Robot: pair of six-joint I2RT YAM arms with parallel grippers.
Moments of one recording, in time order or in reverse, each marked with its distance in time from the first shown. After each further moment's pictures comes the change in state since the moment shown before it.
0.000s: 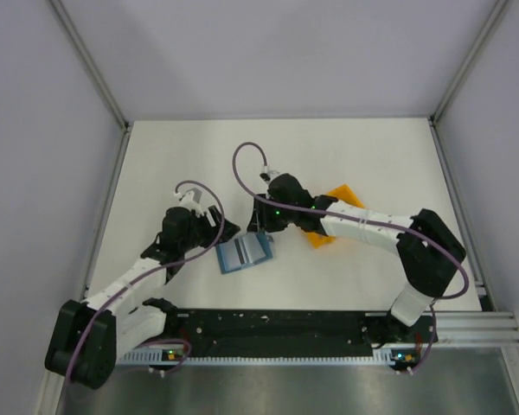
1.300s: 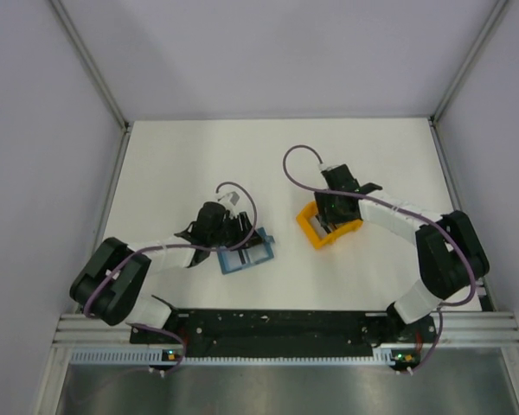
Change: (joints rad) left arm -0.208 0.422 0.114 0.169 0.074 -0.049; right arm -0.391 -0.117 -0.154 -0.302 0.282 -0.412
